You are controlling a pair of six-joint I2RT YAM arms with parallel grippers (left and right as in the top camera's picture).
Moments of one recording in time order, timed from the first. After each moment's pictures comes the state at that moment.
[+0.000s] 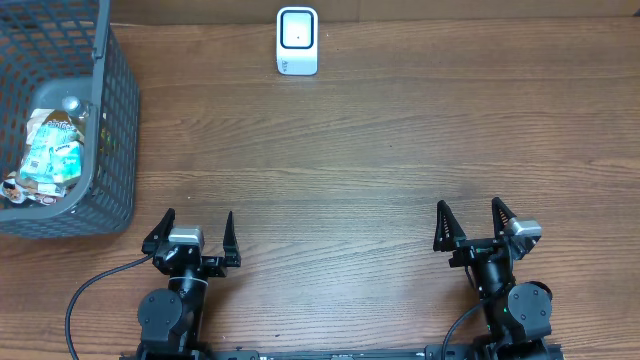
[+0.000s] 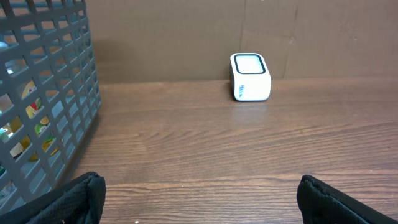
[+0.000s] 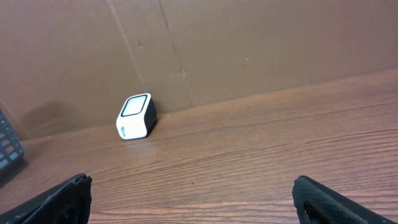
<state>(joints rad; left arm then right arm) -0.08 0.02 0.05 -0.14 -0.03 -0.01 0.19 0.01 0.02 -0.03 0.05 0.28</state>
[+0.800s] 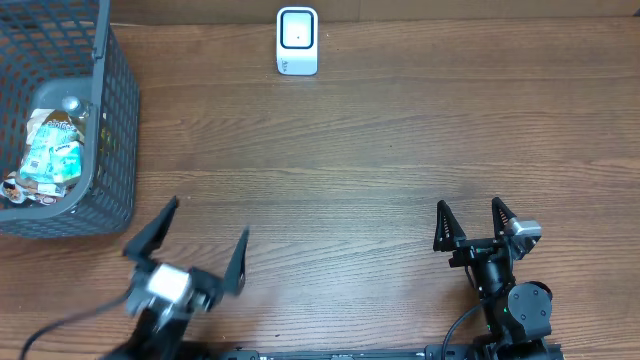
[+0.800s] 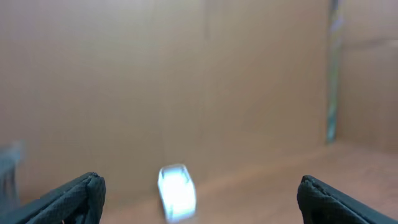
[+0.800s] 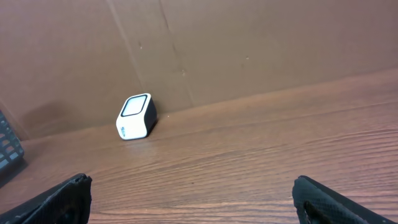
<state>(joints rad) -0.08 0.02 0.41 -0.05 0.35 -0.02 0.19 0.01 0.02 -0.03 0.05 0.28</state>
